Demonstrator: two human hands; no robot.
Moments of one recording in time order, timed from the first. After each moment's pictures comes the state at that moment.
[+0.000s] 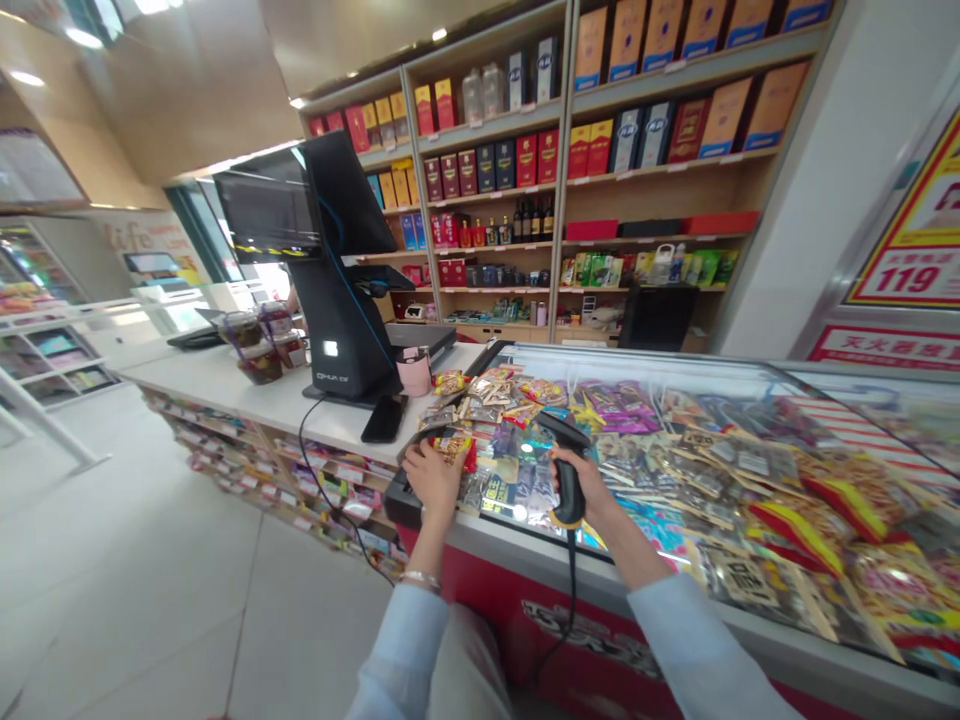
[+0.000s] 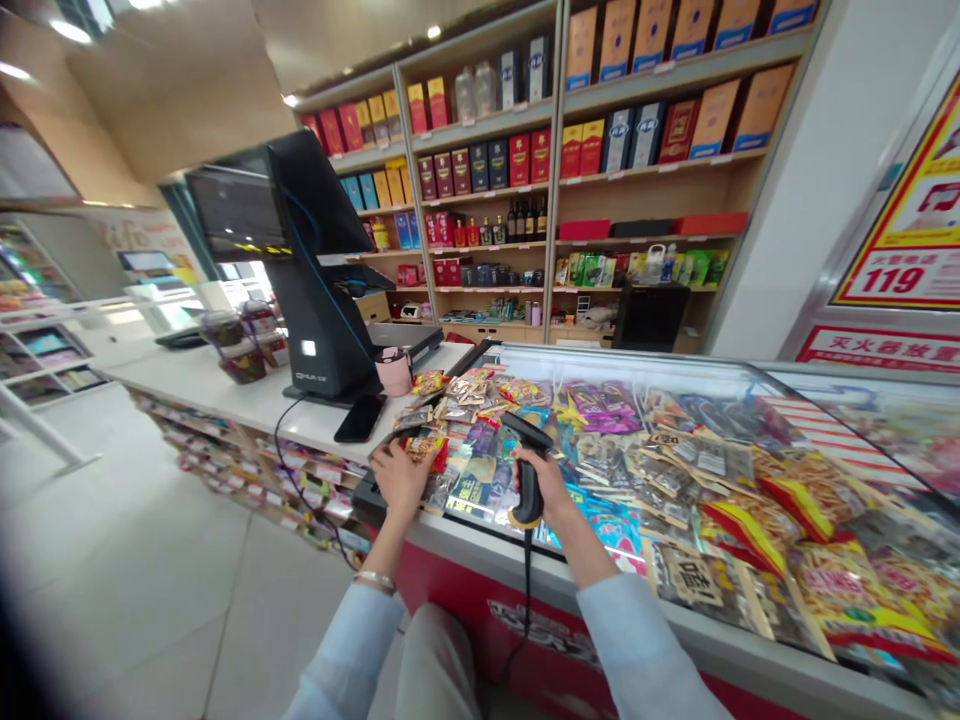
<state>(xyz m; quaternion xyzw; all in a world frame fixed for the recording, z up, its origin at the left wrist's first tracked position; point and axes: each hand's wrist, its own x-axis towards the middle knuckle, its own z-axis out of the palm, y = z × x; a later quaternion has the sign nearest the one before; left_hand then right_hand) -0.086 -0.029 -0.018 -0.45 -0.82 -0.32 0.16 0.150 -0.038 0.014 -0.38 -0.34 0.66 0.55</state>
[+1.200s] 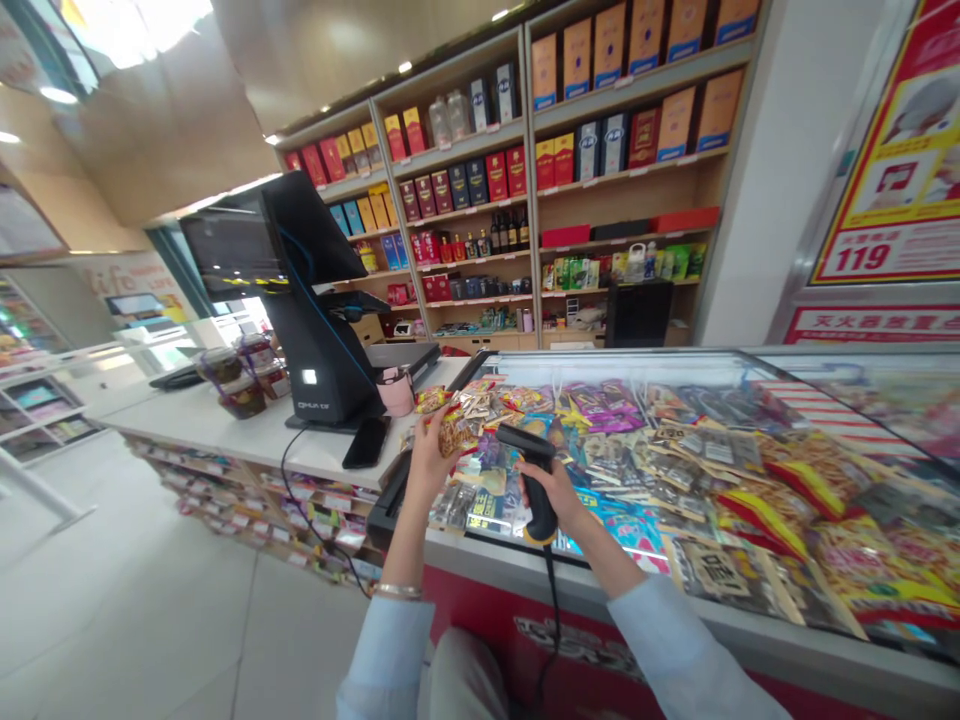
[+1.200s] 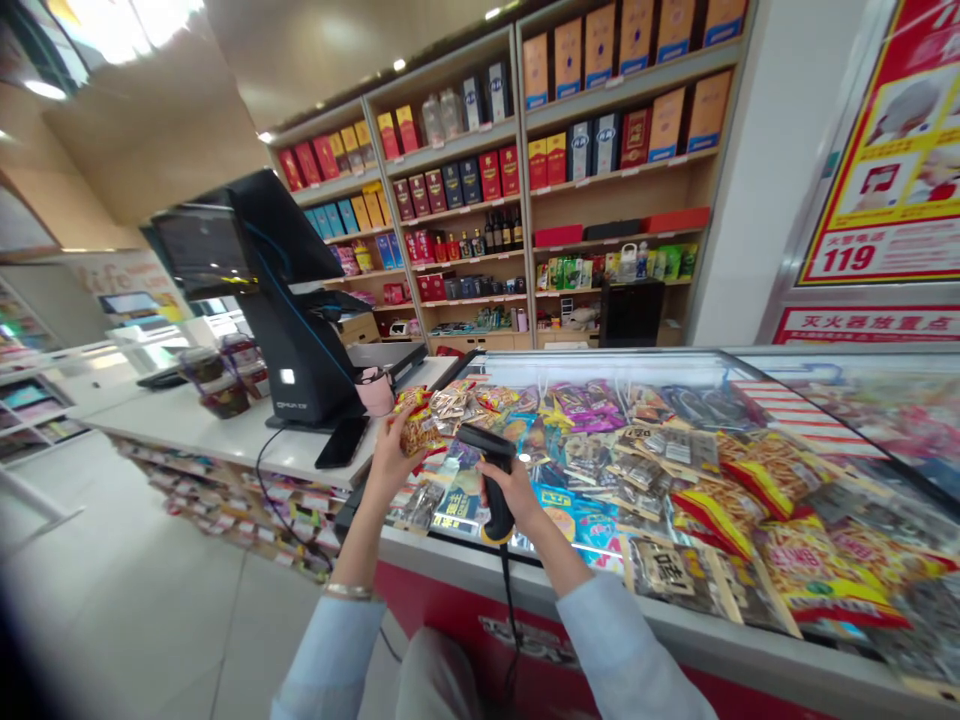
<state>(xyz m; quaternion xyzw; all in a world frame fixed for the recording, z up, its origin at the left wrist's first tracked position) -0.083 -0.016 0.060 -0.71 -0.55 -0.45 -0.01 0.143 -0.051 0.027 -0.32 -0.44 0.62 0.56</state>
